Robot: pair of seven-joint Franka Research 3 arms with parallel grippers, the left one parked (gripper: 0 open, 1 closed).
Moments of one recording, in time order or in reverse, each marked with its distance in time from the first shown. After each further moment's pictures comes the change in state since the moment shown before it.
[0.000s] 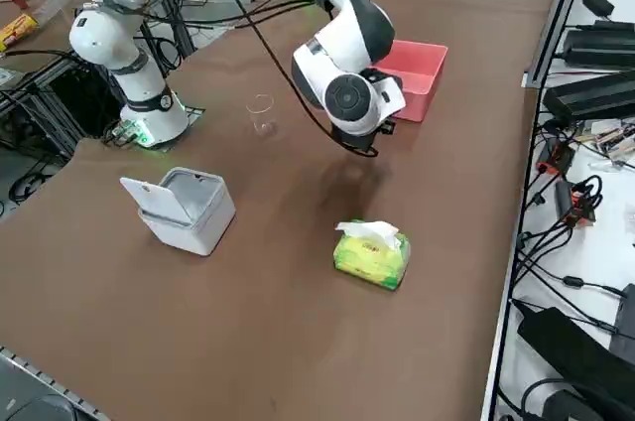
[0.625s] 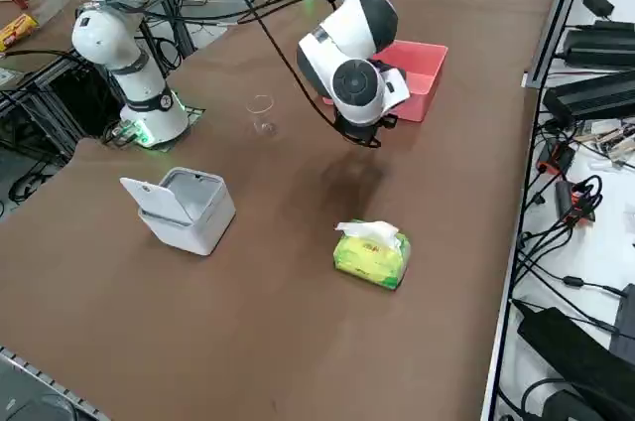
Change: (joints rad) arm 0.058 -0.003 -0.031 -0.006 0.000 0.008 0.055
